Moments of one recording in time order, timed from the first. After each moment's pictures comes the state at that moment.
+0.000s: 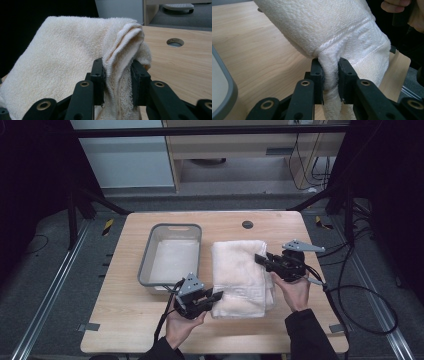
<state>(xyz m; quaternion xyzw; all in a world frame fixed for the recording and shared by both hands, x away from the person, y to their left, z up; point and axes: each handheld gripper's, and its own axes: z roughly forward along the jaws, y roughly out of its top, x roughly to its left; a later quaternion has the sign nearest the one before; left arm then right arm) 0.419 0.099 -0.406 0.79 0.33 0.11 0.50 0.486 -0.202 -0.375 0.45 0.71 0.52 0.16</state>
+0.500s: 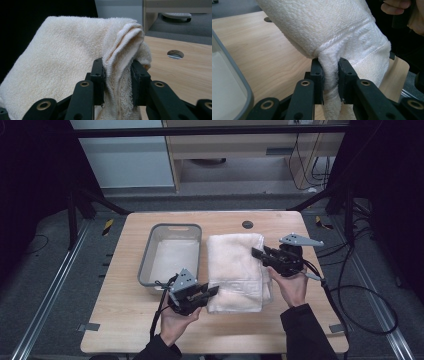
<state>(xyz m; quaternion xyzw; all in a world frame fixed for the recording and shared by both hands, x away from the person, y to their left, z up) 0.420 0.112 -0.389 0.78 0.33 0.12 0.52 0.487 -0.189 -0.353 0.43 0.71 0.53 0.18</state>
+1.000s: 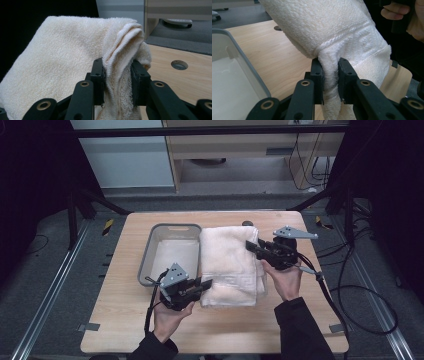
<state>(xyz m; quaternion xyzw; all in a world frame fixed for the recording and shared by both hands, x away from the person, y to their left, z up) 0.424 0.129 -0.374 0.77 0.34 0.14 0.53 0.496 -0.172 -0.336 0.42 0.70 0.54 0.19</state>
